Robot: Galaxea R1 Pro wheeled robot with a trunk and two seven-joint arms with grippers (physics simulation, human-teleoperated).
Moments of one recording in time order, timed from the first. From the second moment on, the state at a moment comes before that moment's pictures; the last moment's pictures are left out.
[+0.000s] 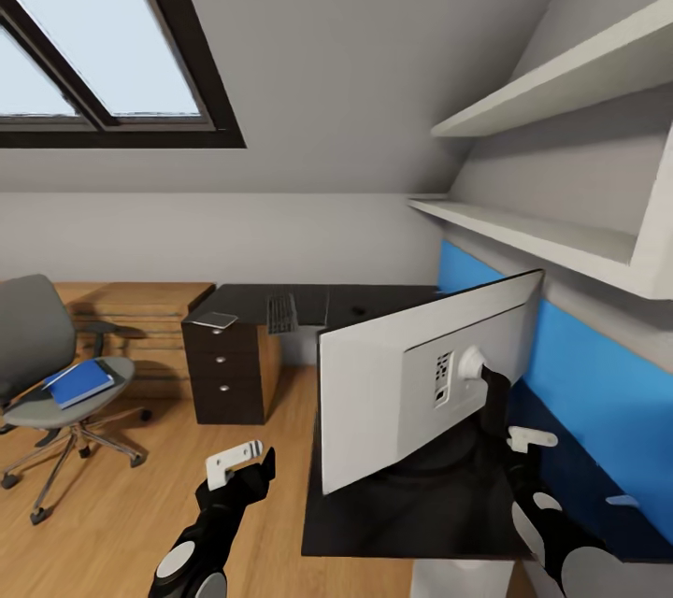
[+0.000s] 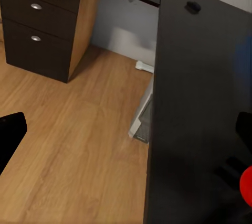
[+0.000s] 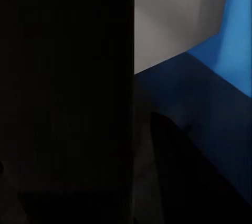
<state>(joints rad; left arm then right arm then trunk) -0.03 0.00 -0.33 -1.62 0.48 0.29 0.52 -0.61 -0.14 -0.23 -0.29 0.03 -0.45 0.00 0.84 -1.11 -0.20</state>
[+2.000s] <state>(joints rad) -0.03 0.00 -0.34 -1.62 0.48 0.29 0.52 -0.61 -0.14 -0.22 -0.29 0.03 -0.46 0.01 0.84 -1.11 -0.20</state>
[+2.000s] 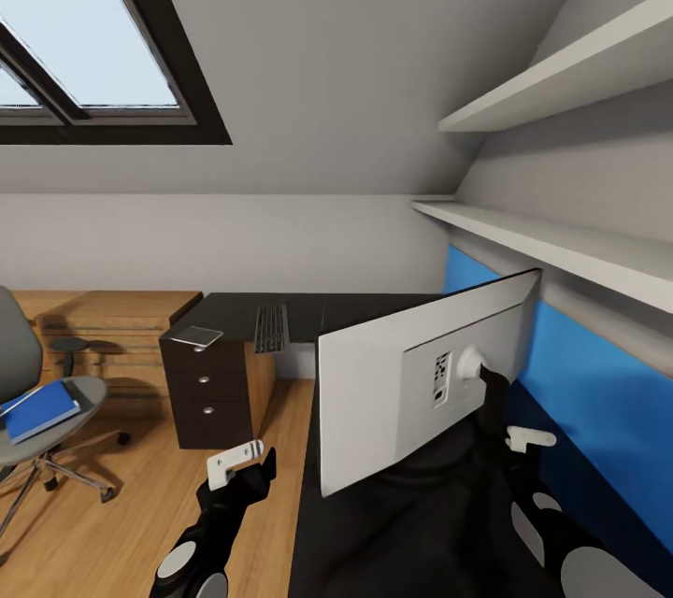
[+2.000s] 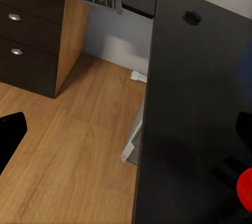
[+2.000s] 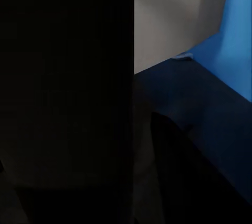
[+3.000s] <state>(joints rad) -0.03 0.00 -0.33 -1.62 0.48 0.29 0.53 -0.61 -0.14 -0.23 -0.29 0.03 -0.46 0.01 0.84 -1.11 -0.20</state>
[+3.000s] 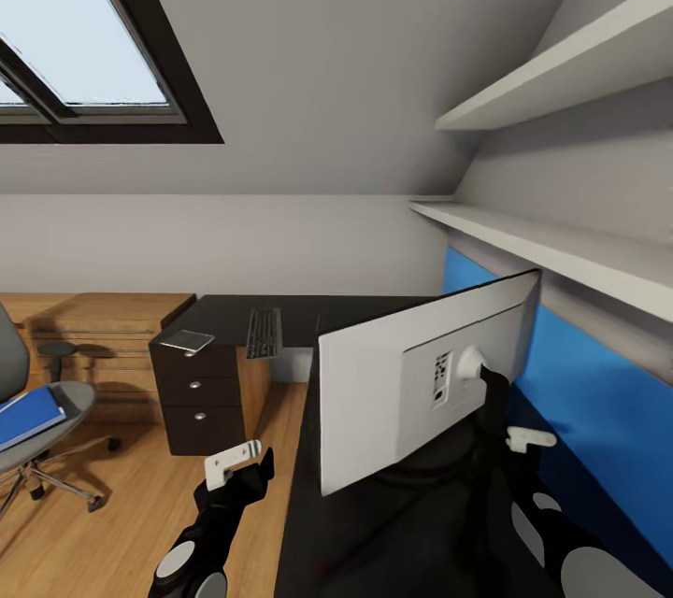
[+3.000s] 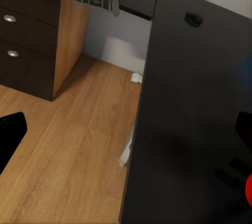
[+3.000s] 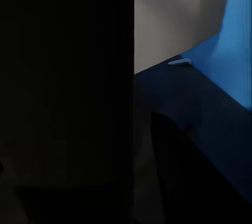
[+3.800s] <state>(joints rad) -0.03 0.00 -0.33 -1.62 0.48 0.29 0.53 -0.61 -0.14 -0.22 -0.29 0.03 -0.46 0.01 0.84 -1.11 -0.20</state>
